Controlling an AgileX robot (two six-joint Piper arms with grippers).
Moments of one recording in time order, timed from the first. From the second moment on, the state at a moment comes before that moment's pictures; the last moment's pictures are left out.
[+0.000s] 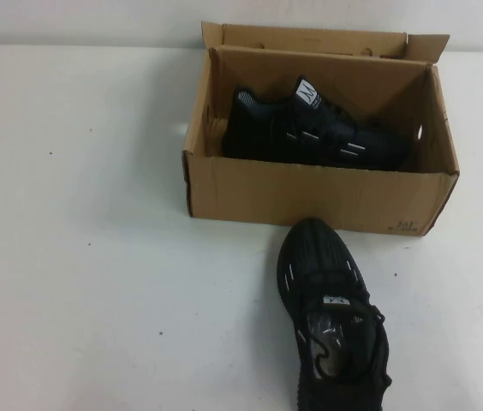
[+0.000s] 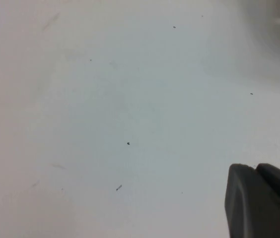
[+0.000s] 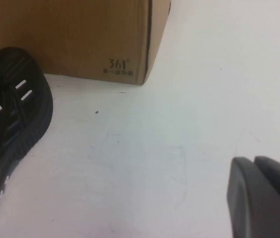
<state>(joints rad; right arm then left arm) 0.11 -0.01 0.03 0.04 0.34 0.02 -0.07 -0.01 0.02 0.12 0.39 -0.14</state>
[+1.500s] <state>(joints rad) 0.11 -0.01 0.03 0.04 -0.36 0.02 -0.07 -0.01 0.02 0.13 -0.35 -0.14</state>
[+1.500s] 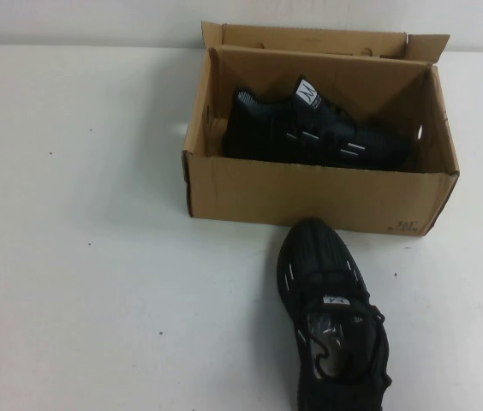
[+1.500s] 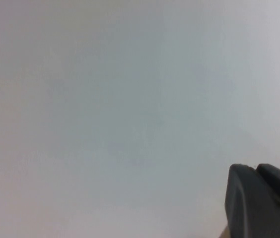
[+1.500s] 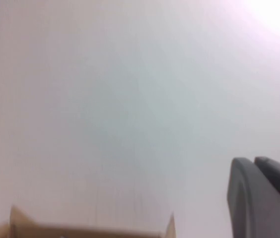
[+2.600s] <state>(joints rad) 0.11 0.20 -0.64 0.06 -0.07 0.24 -0.07 0.20 -0.57 0.11 -0.10 -0.20</state>
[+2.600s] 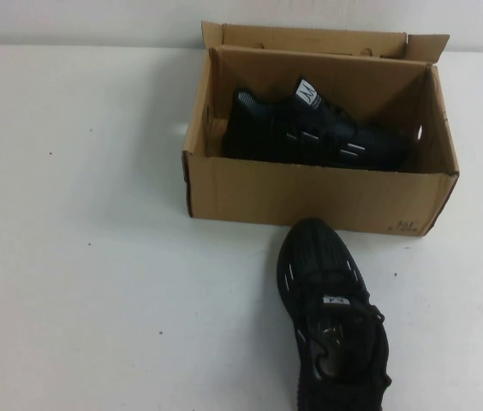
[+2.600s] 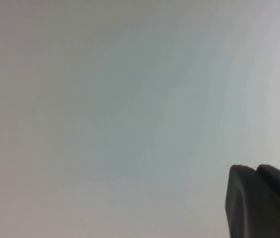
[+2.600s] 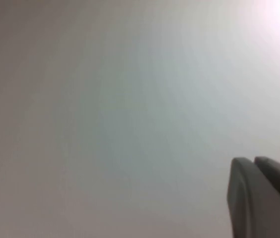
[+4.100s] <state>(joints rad) 0.64 1.54 -1.10 0.43 0.89 0.02 -0.07 0.83 -0.59 -0.44 0.82 0.22</state>
